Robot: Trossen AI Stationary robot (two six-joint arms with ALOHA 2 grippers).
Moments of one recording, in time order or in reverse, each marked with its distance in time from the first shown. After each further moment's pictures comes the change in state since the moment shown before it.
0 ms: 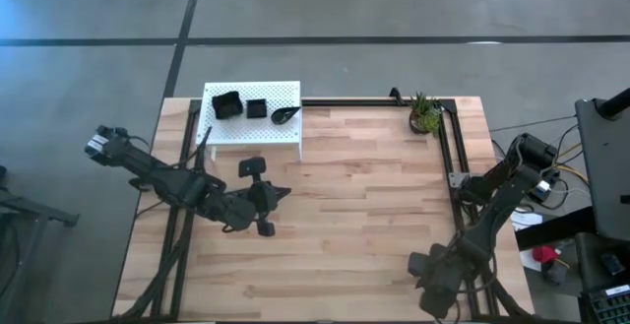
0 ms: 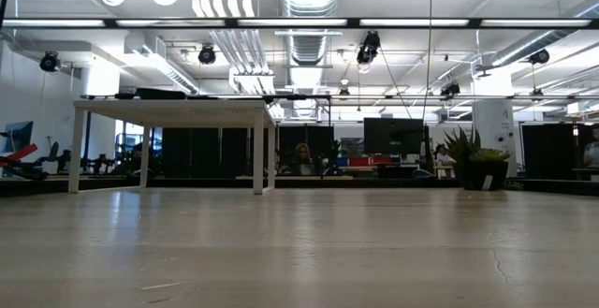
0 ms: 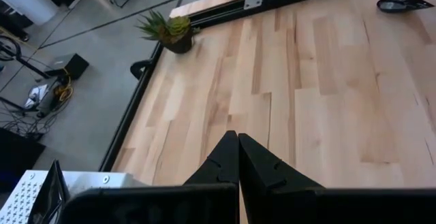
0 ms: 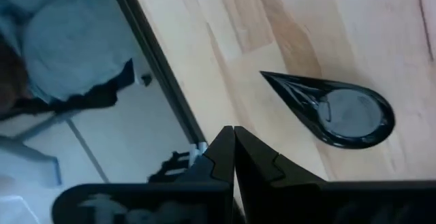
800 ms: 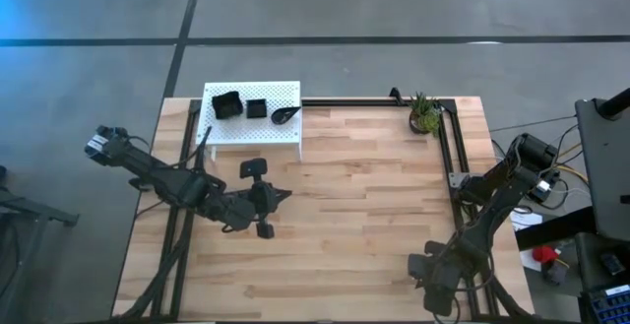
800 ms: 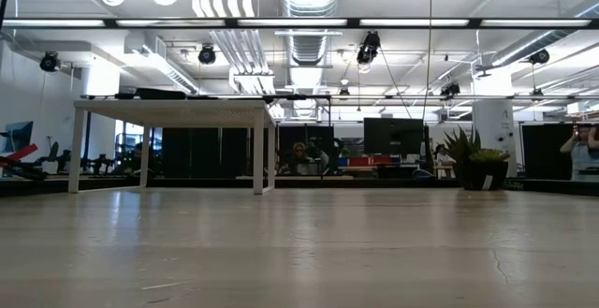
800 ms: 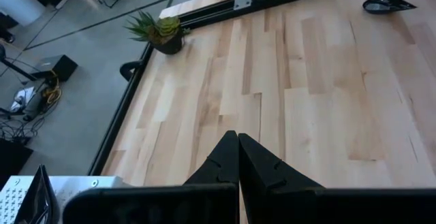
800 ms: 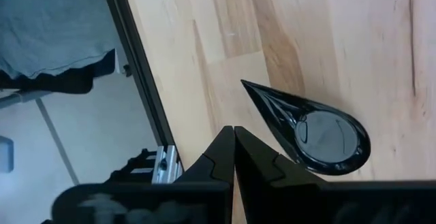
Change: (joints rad) left arm 0.000 0.000 0.001 0.005 0.037 0.005; right arm 0.003 0.000 -0.071 0.054 0.012 -0.185
